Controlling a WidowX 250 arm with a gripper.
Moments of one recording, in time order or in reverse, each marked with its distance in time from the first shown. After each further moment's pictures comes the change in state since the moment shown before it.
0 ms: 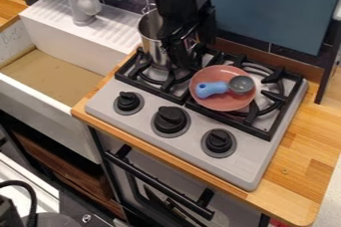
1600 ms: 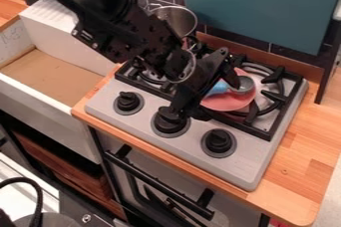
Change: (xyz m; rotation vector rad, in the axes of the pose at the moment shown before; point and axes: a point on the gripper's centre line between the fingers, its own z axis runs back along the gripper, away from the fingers) arm -0.052 0.041 -0.042 -0.414 -0.028 -0.243
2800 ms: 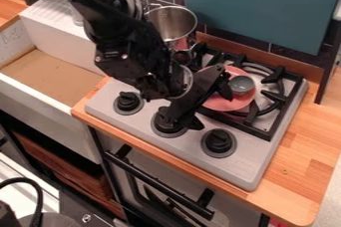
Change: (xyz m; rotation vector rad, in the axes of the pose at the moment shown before) arm 0.004 0.019 -0.015 0.023 -0.044 -0.041
